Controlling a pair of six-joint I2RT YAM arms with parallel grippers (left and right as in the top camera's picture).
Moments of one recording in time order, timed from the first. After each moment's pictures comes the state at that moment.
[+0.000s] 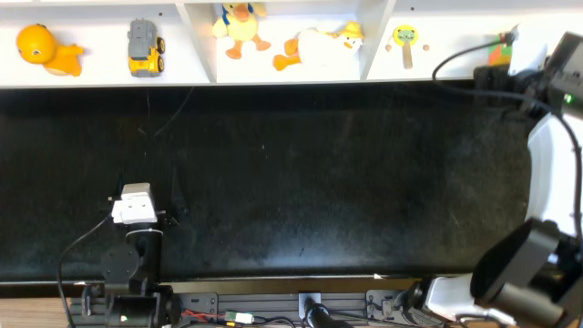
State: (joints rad) left arm -0.02 0.01 0.01 -0.08 -0.09 0.04; right arm -0.42 1.65 1.32 -0.48 -0.25 -0.47
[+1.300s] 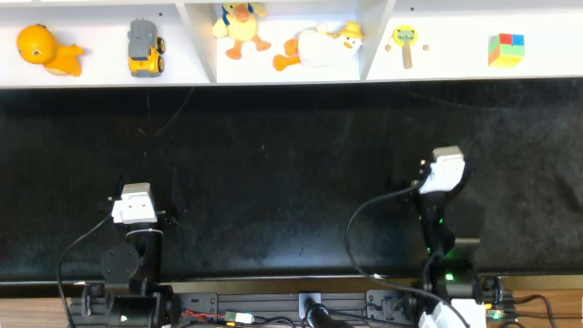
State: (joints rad) left arm -0.02 0.01 0.01 -0.08 -0.09 0.04; right arm 0.01 0.56 0.11 0.25 -0.09 0.00
